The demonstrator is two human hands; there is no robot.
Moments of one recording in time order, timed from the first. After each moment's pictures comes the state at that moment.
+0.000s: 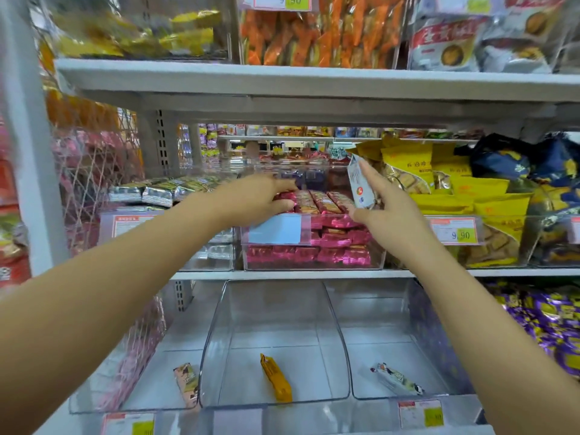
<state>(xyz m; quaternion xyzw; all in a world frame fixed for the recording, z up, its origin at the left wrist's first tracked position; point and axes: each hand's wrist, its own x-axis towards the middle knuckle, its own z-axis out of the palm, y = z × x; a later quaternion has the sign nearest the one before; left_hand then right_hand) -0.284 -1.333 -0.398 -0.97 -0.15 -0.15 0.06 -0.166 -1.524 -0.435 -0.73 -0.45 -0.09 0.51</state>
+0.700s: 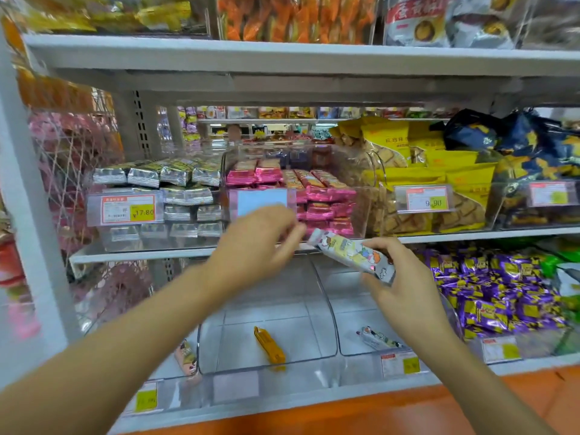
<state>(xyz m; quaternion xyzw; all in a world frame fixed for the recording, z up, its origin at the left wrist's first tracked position) -0.319 -1.396 -0.491 -0.91 0.00 -0.41 0.01 -0.206 -1.590 -0.542 -0.77 -0.38 -0.12 0.49</state>
